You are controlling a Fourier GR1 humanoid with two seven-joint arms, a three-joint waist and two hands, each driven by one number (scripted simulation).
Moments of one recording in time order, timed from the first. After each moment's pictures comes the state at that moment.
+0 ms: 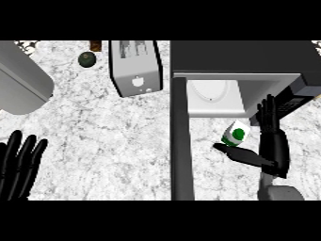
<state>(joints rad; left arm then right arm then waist) 0.37 0.02 -0.21 -2.37 -0.01 -0.06 0.07 -0.05 -0.02 -0.03 -1.42 0.03 -0.25 -0.31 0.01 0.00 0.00</state>
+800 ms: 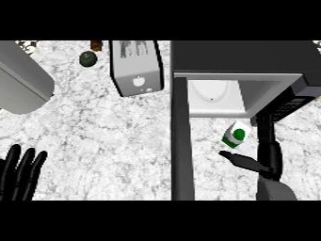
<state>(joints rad) 0.47 0.02 -0.26 -2.40 -0.04 -0.06 0.01 -0.18 -0.05 -0.19 -0.88 -0.08 -0.12 -0.71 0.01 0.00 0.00</state>
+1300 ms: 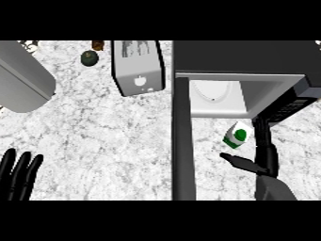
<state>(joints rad) 0.49 0.04 -0.25 -2.41 -0.03 -0.07 0.00 -0.35 -0.10 -0.28 -0.44 -0.10 -0.07 -0.96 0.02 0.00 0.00</state>
